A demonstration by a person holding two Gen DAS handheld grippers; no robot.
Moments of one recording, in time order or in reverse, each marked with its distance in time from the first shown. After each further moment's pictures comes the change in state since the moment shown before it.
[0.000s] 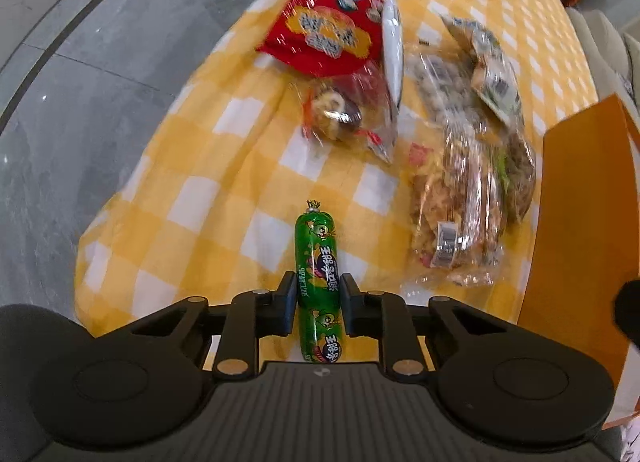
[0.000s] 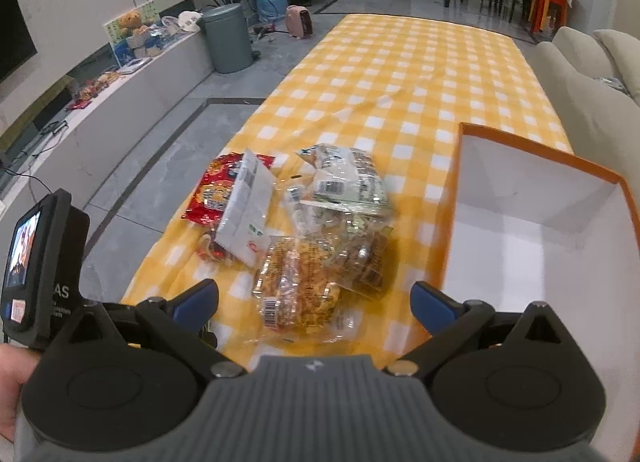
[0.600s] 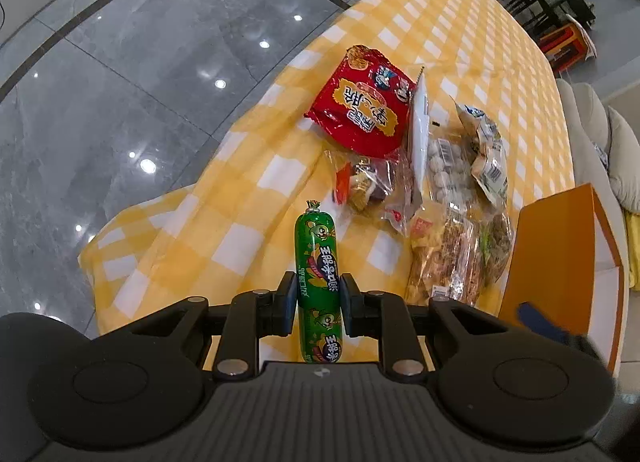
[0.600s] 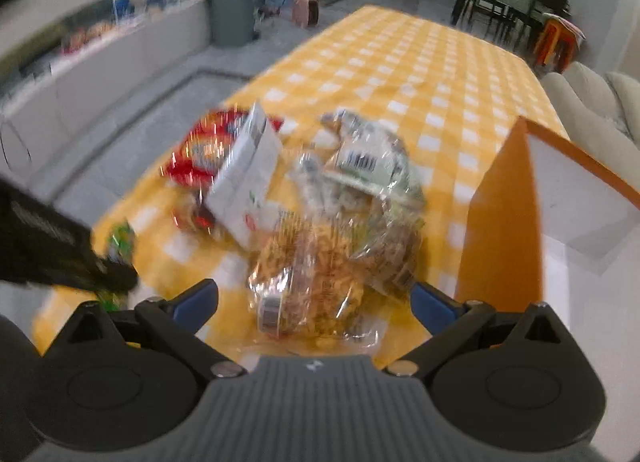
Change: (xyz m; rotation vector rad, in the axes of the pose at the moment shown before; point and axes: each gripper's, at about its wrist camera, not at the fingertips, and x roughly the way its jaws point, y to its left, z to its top) left arm -0.028 0.044 0.014 -0.140 -0.094 -0.129; right arm 0.080 0.049 -0.024 -0.163 0.030 -0.137
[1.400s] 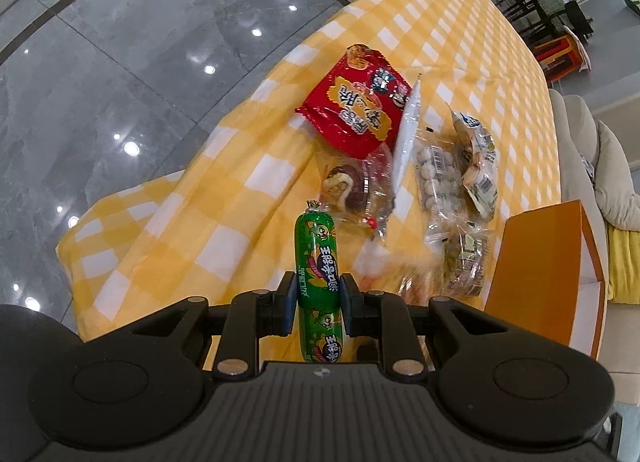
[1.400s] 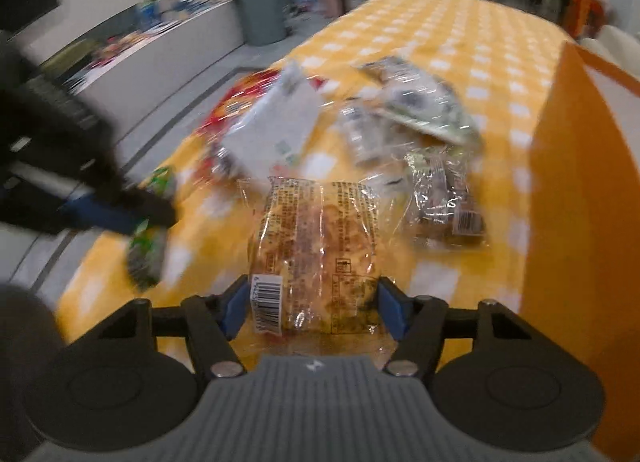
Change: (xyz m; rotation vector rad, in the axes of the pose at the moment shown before) left arm 0.005 0.008 0.007 -0.050 0.023 -0.058; right arm 0.021 -0.004 -0.038 0.054 -0.006 0.202
